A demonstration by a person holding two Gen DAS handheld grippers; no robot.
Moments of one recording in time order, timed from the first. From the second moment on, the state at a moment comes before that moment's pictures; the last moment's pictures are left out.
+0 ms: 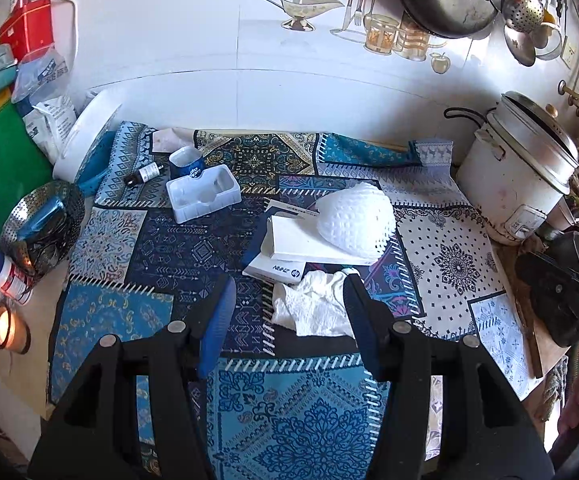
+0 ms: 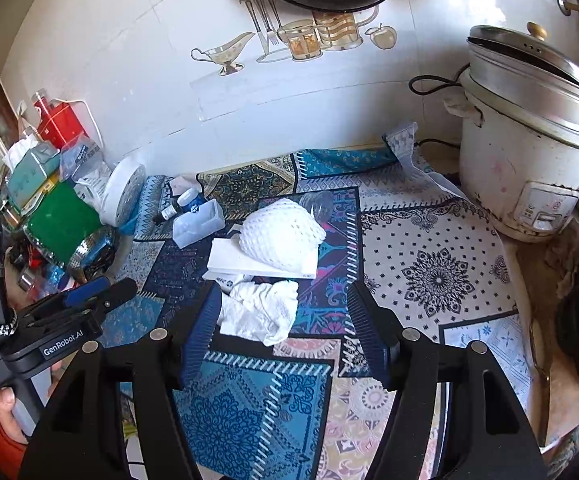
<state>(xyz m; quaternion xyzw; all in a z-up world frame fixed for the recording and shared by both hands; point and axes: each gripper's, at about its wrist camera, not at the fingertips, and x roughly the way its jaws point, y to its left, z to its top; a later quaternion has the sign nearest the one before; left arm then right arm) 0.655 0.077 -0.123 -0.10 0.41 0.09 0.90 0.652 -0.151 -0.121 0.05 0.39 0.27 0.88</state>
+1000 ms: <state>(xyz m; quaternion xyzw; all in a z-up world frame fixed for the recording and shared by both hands) 0.757 0.139 -0.206 -0.11 0.50 0.00 0.86 0.782 -0.055 -0.219 0.07 0.49 0.20 0.84</state>
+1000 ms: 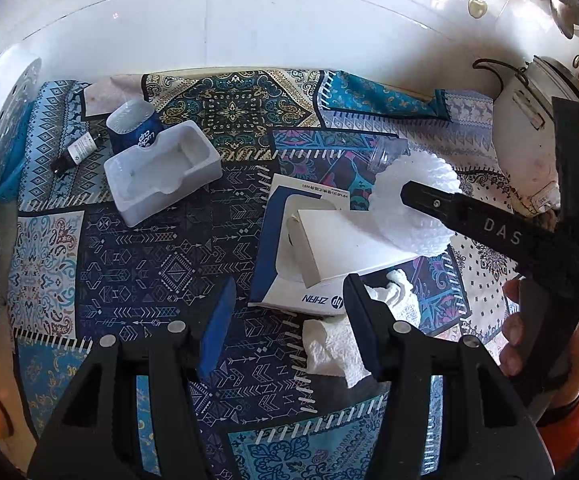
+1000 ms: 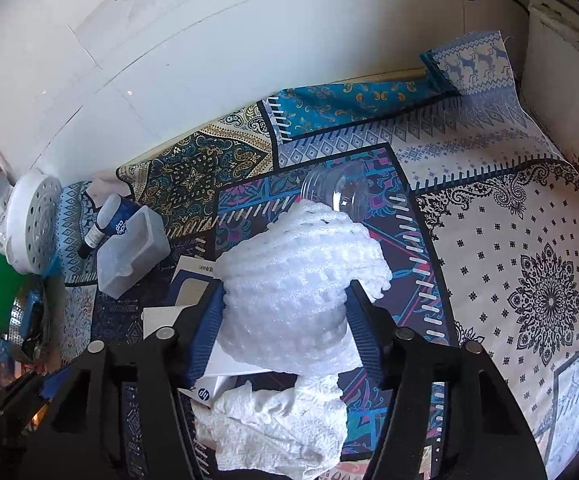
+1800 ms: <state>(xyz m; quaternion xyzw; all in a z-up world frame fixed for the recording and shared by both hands) 0.825 0.081 -0.246 -0.06 0.55 -0.08 0.83 0.710 -0.209 -0.178 0.10 0.46 0.10 0.88</state>
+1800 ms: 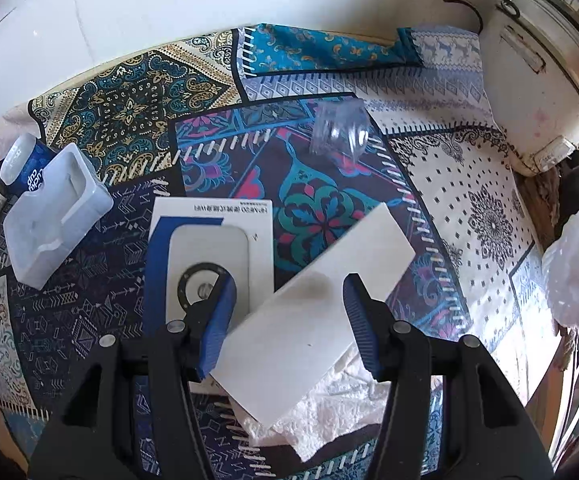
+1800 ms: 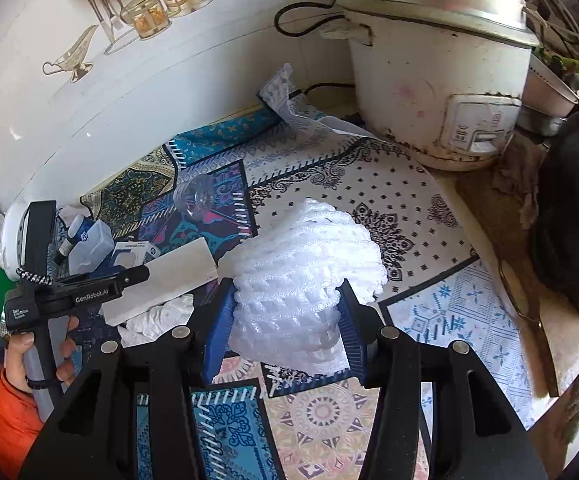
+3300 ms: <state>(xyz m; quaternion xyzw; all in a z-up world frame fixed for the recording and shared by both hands) 0.702 -0.028 -0.226 -0.09 0.53 -0.02 0.84 0.635 -0.286 -0.164 0.04 0.45 0.18 0.87</state>
